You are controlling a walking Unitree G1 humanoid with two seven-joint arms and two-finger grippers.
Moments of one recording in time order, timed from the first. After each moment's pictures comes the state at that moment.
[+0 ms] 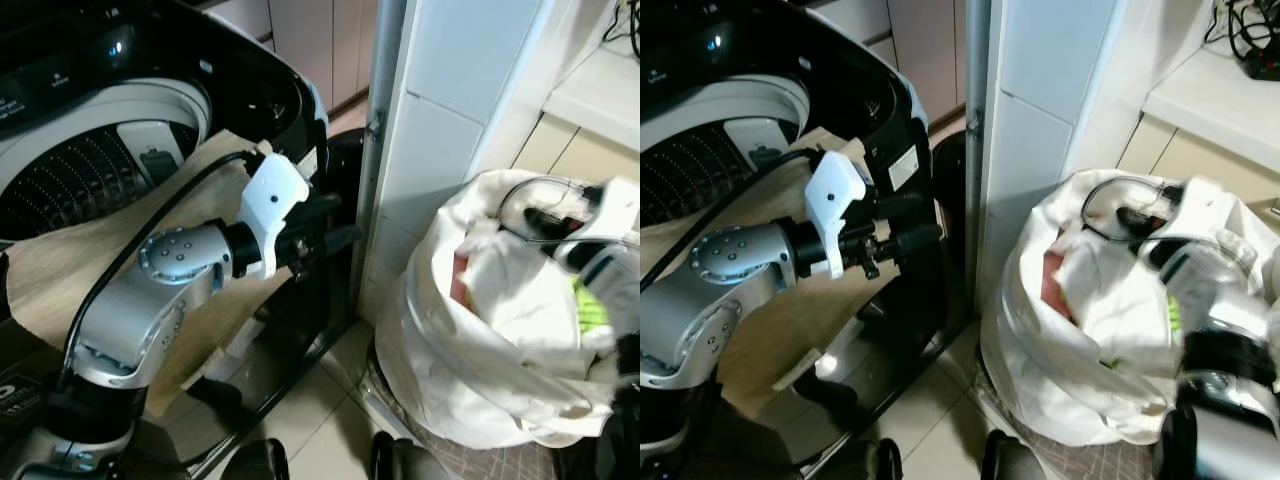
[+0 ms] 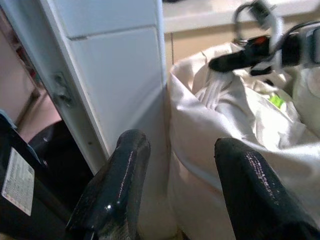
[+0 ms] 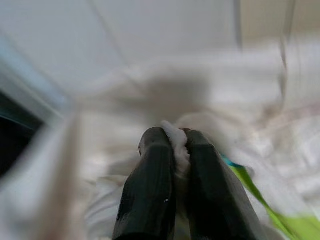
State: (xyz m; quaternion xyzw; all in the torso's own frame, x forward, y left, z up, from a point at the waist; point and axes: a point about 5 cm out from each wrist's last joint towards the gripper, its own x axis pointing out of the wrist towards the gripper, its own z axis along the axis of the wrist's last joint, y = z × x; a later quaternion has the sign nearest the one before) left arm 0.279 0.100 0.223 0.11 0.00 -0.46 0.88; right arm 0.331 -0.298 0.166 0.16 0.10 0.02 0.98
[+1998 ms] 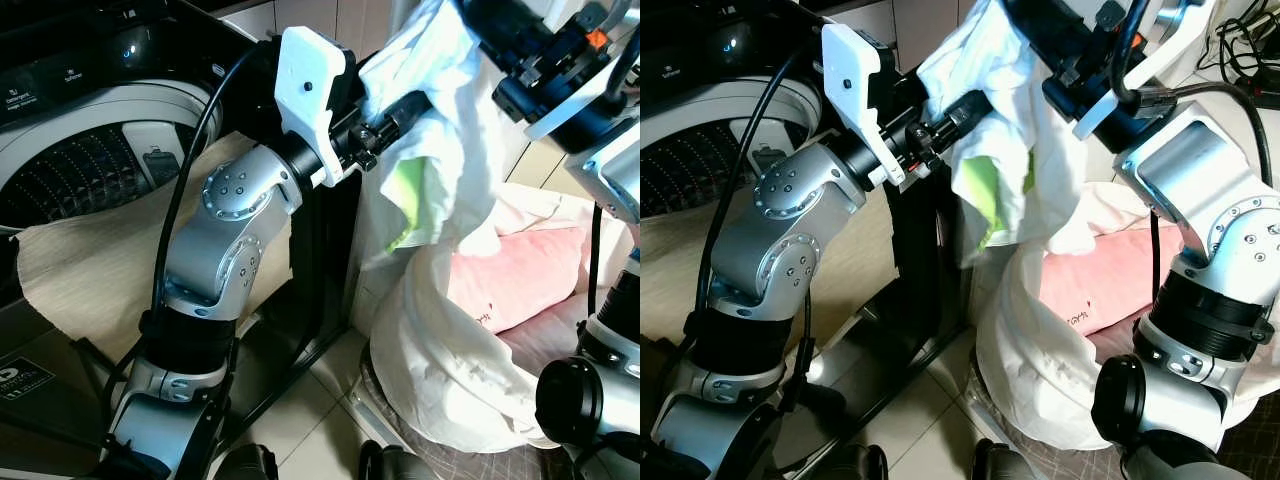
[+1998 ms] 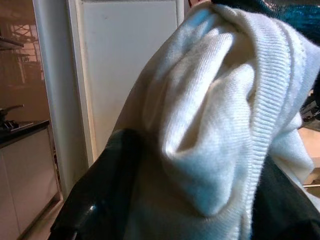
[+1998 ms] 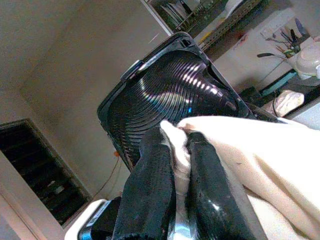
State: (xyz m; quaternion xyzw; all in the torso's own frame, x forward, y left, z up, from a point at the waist) left arm 0.308 0.049 0.294 -0.01 -0.20 -0.42 0.88; right arm 0.286 -0.155 0.345 0.38 -0.07 0.43 0.81
